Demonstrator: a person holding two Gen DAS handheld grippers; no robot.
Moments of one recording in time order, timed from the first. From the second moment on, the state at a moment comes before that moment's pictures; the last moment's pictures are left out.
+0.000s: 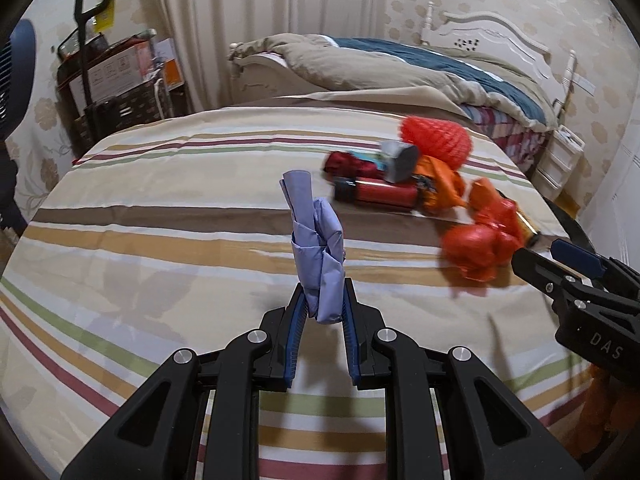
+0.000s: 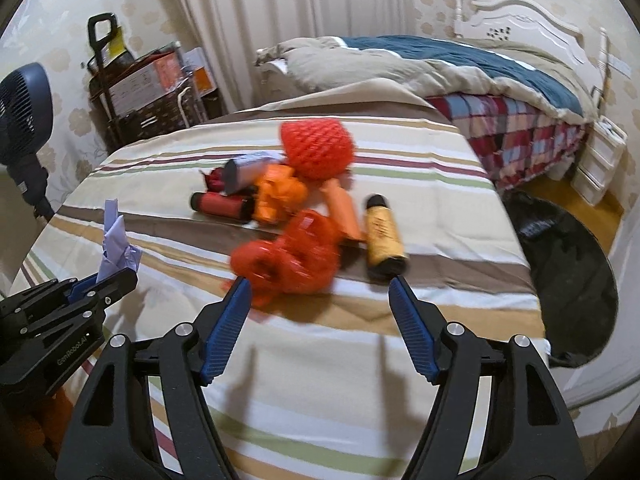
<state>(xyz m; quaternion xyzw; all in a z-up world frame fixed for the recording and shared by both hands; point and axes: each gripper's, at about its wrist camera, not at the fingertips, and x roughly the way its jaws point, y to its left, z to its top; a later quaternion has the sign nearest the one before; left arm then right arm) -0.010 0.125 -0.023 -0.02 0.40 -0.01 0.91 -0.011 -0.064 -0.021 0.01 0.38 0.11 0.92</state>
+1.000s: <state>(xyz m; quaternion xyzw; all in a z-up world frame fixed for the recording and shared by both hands) -0.009 0.142 -0.018 -0.04 0.39 -0.01 0.92 -0.012 -0.038 -0.018 -0.03 0.38 0.11 0.92</state>
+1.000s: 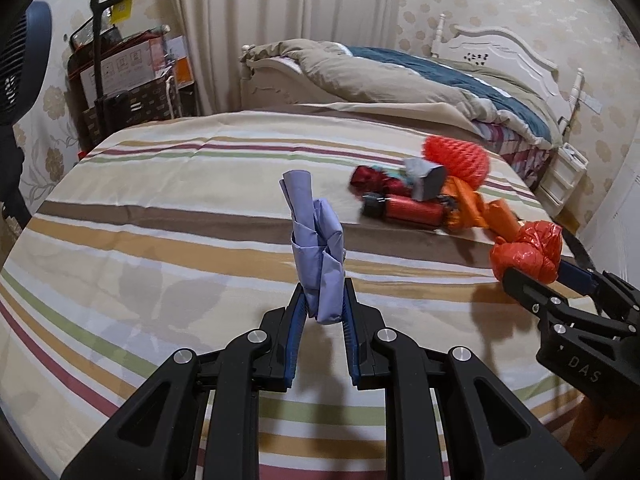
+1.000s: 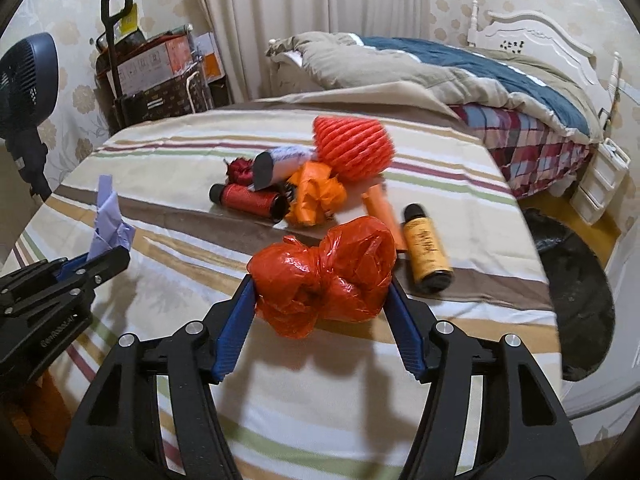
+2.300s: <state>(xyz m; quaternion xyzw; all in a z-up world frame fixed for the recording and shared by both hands) 0.035 -0.105 0.008 0.05 0.36 -0.20 0.91 -0.002 -0.290 -0.020 0.07 0.35 -0.11 0.93</state>
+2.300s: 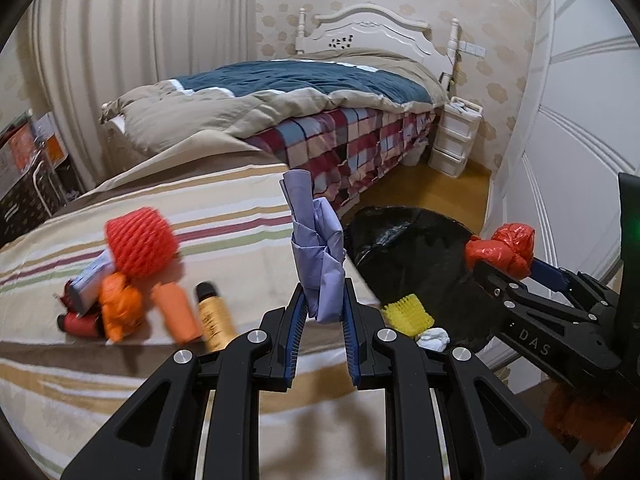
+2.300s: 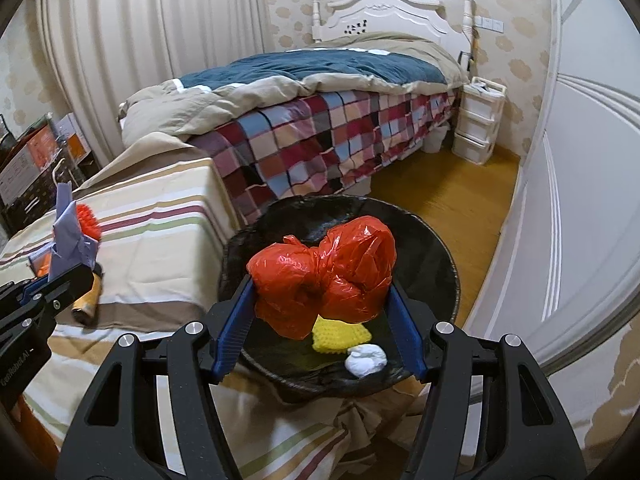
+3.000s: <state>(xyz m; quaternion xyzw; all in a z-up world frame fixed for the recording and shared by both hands) 0.077 -0.173 -0.022 0.09 0.38 -0.20 0.90 0.023 -0.341 -0.044 0.10 0.37 -0.14 0.91</state>
